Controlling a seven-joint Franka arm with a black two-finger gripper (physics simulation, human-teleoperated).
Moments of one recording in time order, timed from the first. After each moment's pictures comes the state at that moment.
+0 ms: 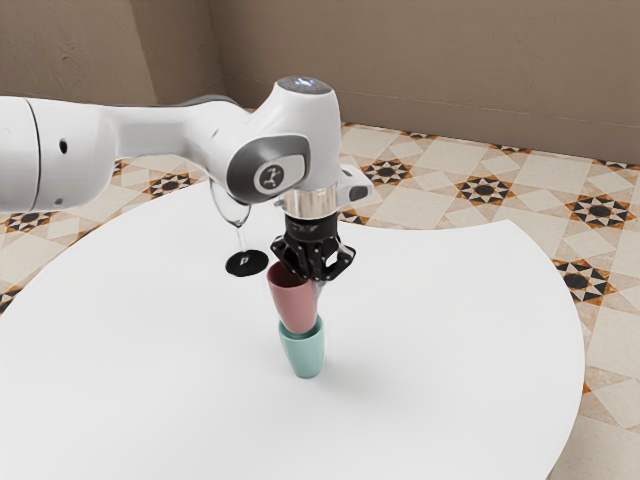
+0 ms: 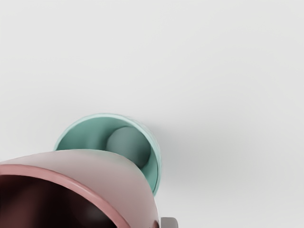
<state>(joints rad) 0.06 0.24 -0.43 -1.76 0.17 1.93 -0.62</state>
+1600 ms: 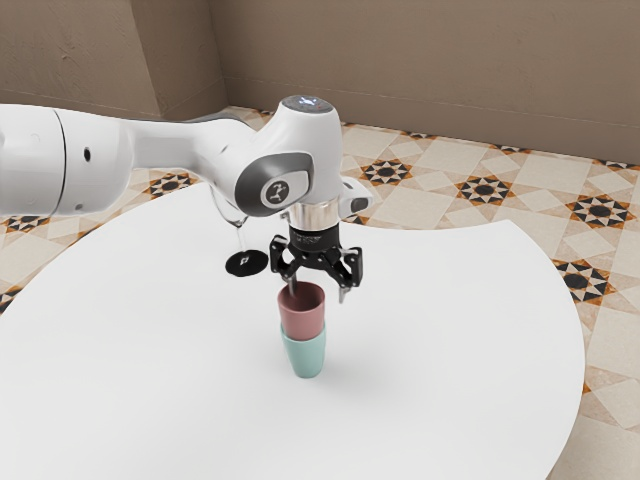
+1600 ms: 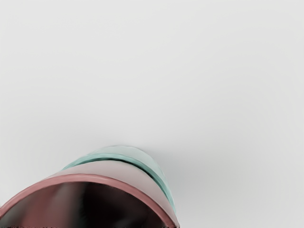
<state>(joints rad) 0.06 0.32 -0.41 -1.75 0.19 1.99 -0.64</state>
